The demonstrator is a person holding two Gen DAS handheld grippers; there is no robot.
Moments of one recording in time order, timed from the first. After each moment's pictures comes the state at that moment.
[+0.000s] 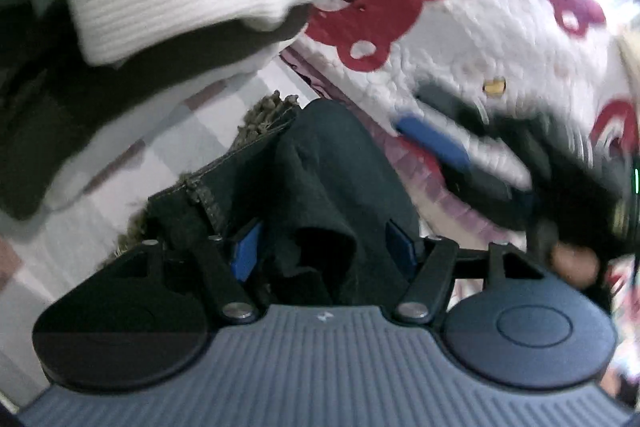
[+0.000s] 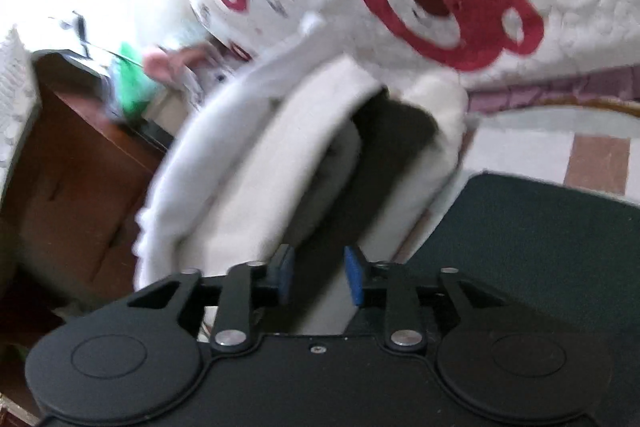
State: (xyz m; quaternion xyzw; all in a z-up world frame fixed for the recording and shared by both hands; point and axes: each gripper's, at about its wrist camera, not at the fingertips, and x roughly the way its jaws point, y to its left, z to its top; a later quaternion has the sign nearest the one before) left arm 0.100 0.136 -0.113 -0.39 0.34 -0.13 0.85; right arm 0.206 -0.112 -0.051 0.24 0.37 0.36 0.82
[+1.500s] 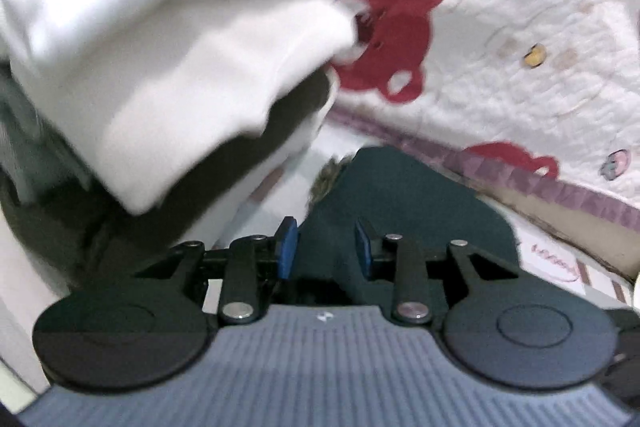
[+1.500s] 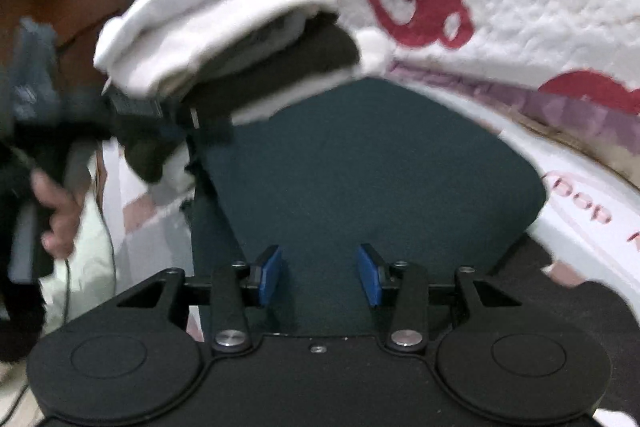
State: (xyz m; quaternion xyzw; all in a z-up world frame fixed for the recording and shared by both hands) left arm 0.097 0.103 -0.079 -0.16 0.29 -0.04 0.94; right arm 0.100 -0.155 -0.097 -0.01 0.39 0.33 0.86
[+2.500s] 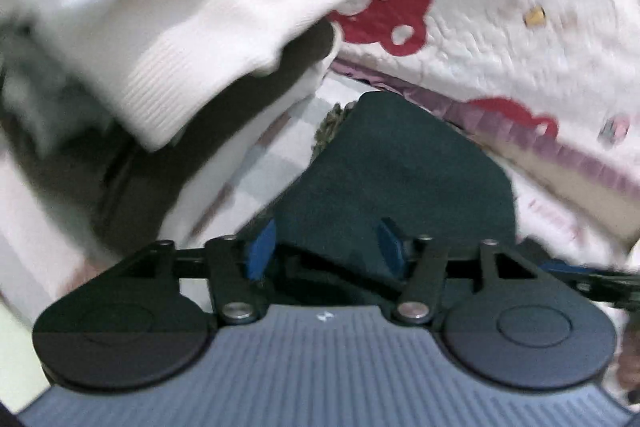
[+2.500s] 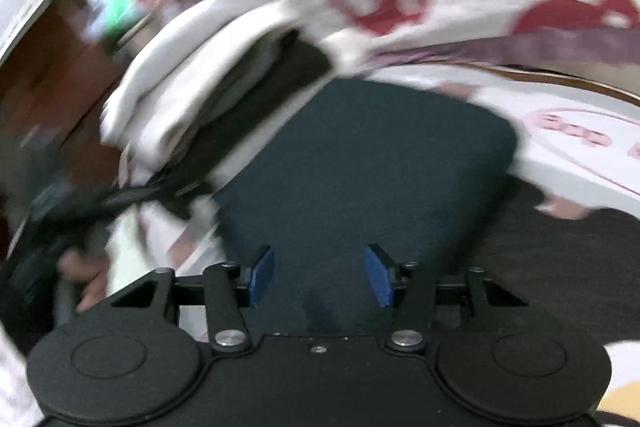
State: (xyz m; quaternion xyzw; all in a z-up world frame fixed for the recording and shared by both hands) left arm 0.080 0.120 -0.085 -0.18 0.39 -0.02 0.90; right arm 0.112 -0.239 -0.085 0.16 0.41 0.31 0.84
